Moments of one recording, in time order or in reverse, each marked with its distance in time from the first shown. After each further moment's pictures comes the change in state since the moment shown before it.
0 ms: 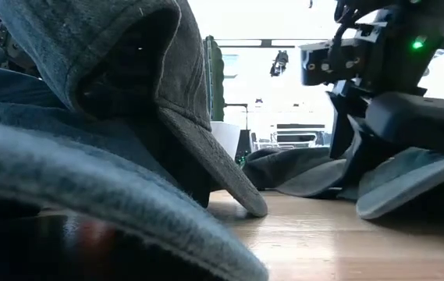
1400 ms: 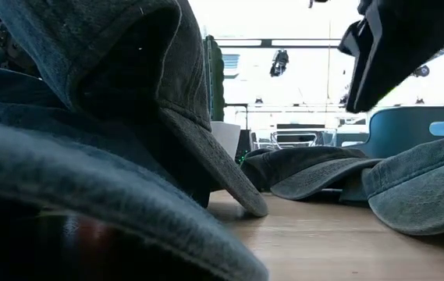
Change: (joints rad) left arm 0.000 -0.017 0.000 0.000 0.000 0.000; right arm 0.075 -0.172 -0.006 0.190 -0.203 0.073
